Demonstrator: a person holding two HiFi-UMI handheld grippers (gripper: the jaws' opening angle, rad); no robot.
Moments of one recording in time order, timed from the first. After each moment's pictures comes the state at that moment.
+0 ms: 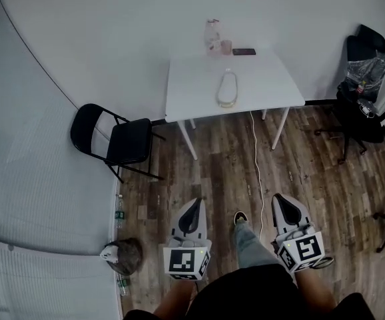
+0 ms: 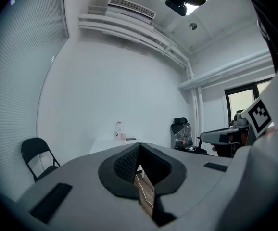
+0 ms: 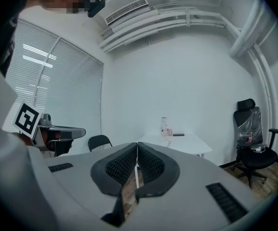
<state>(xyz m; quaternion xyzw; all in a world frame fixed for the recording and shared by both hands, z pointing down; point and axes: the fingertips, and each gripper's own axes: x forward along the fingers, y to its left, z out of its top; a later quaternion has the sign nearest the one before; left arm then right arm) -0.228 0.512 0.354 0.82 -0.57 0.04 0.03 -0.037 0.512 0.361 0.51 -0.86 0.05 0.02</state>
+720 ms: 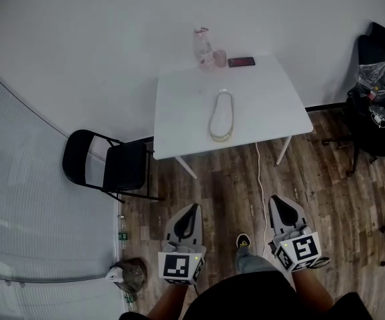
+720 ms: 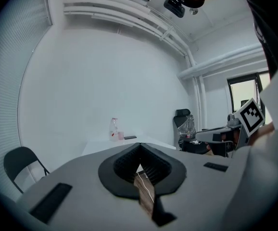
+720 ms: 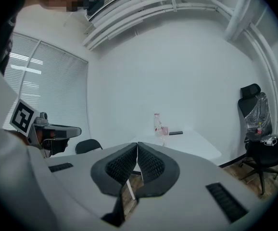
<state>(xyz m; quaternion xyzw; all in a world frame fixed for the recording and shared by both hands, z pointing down) -0.178 0.280 0.352 0.83 -0.55 0.10 0.03 0.014 0.271 0.381 0.52 -0.85 0.10 0.01</state>
